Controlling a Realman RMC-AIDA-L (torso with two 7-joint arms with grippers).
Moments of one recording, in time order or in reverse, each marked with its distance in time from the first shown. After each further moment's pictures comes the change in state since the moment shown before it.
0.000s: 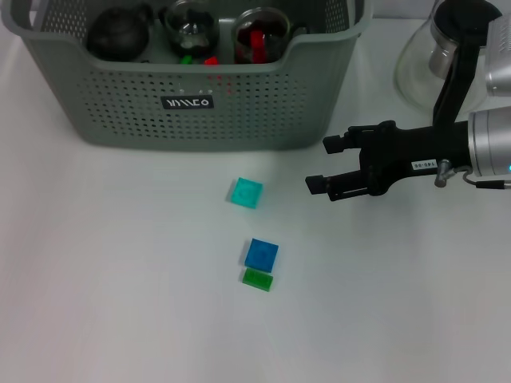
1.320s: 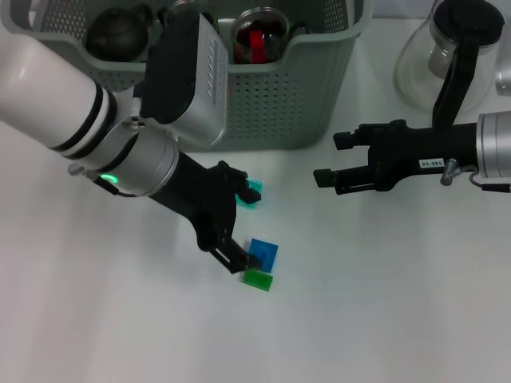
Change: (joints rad) left arm 0.160 -0.086 0.622 -0.248 0.264 -0.180 0.367; right arm -0.020 0.001 0.038 0.009 0.000 0.025 0.000
